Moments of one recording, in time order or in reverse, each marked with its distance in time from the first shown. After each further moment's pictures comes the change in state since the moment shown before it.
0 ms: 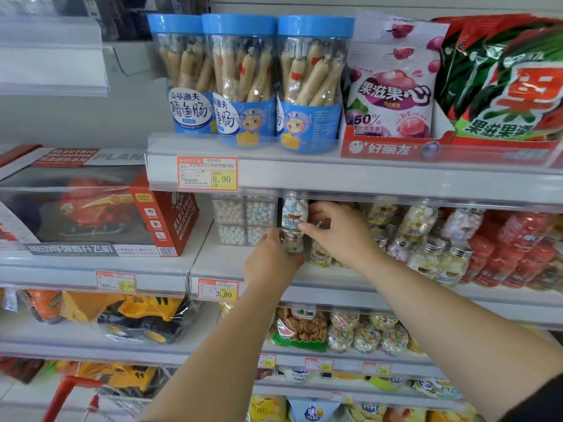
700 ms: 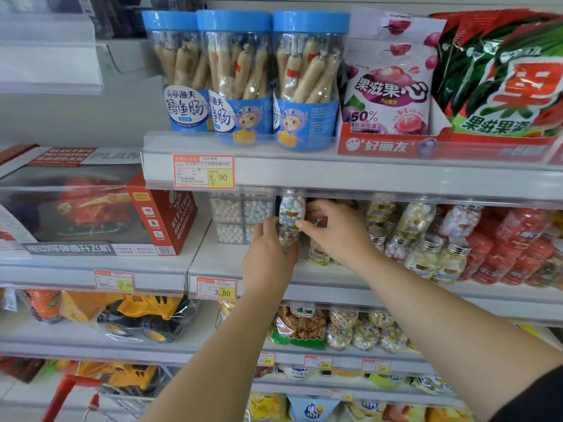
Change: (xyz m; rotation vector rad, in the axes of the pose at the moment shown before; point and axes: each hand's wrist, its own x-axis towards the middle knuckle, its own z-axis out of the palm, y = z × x) left_hand -0.011 0.003 -0.002 -0.055 0.178 0.103; right_hand -0.001 0.000 0.005 0.000 0.044 0.003
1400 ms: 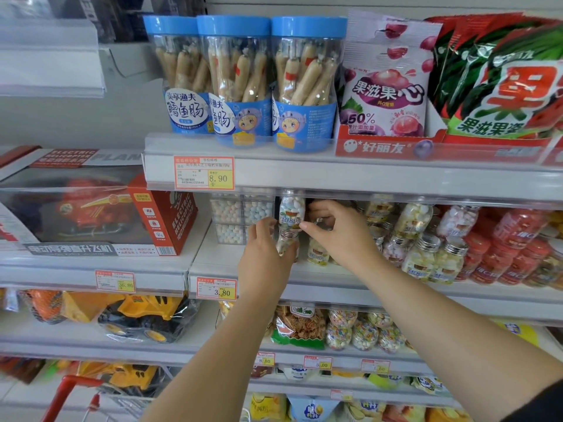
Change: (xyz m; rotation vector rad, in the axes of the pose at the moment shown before) left_hand -0.008 -0.003 -0.007 -0.096 0.052 0.009; right_hand -0.009 0.003 -0.007 0.043 0.051 -0.012
